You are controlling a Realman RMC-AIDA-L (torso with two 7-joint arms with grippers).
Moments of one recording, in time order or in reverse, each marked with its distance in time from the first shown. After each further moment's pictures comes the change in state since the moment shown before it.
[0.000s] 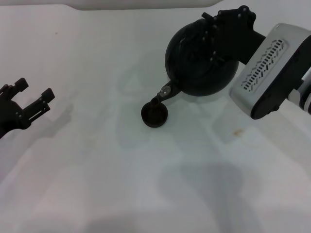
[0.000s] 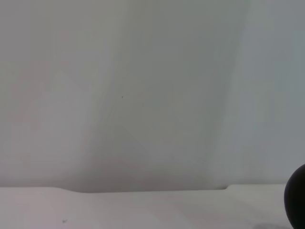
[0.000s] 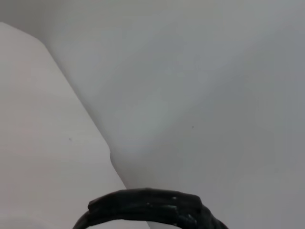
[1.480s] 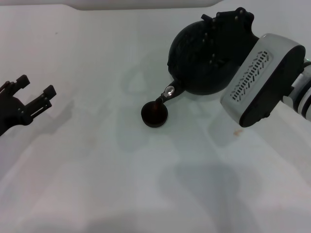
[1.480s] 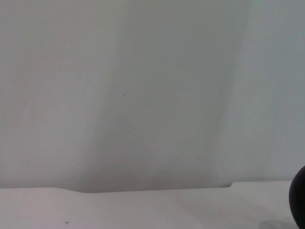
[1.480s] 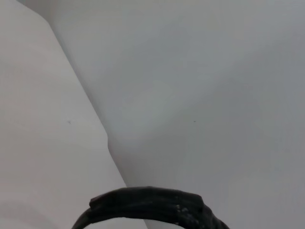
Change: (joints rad) left arm -0.020 0.000 0.000 0.000 0.004 0.027 0.002; right arm 0.008 -0.001 -0.051 0.009 -0.020 0.085 -0.067
